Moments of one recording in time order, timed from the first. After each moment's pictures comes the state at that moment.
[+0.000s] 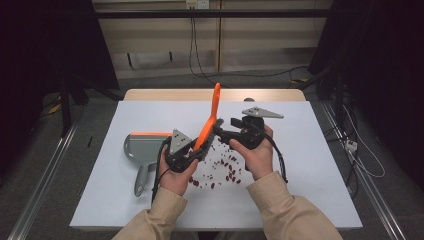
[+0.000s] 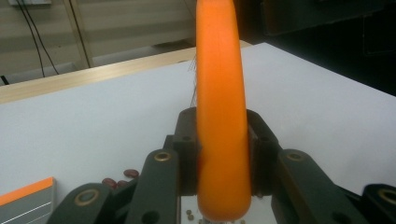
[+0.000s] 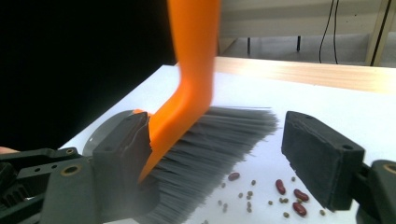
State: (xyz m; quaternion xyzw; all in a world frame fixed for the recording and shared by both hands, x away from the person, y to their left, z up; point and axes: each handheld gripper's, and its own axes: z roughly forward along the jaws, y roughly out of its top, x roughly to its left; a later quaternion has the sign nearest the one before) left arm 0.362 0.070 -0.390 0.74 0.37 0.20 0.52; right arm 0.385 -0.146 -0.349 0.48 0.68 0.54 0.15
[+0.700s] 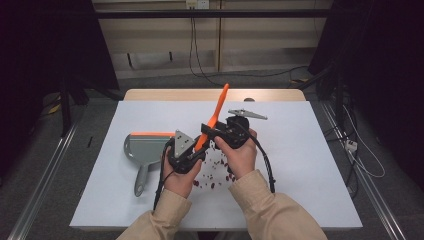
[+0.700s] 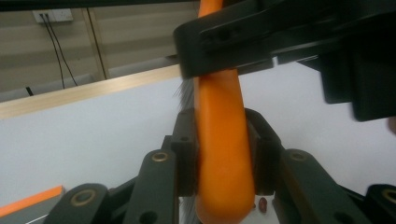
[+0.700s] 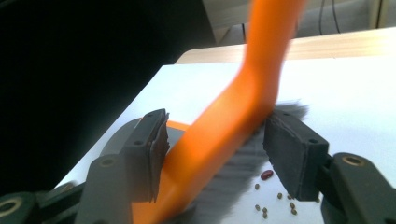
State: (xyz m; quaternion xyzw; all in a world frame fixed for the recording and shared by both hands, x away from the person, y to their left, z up) left arm 0.352 0.058 -0.385 0.73 0.36 0.24 0.53; right arm 0.393 -0.113 -0.358 0.55 0.64 0.53 0.12
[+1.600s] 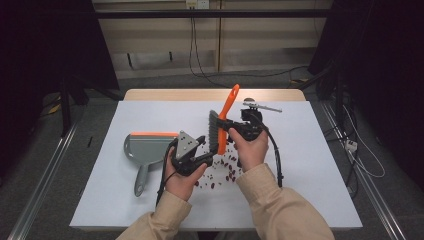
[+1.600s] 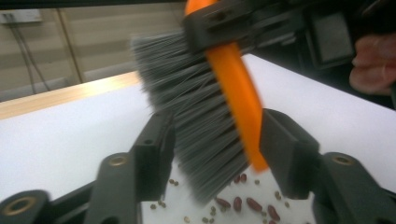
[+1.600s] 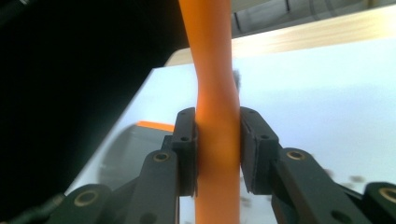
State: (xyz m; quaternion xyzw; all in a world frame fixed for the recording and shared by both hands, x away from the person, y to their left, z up) left arm 0.353 0.059 -0.383 0.75 0.34 0.20 0.53; right arm 0.402 -0.150 -0.346 0.58 0.62 0.52 0.08
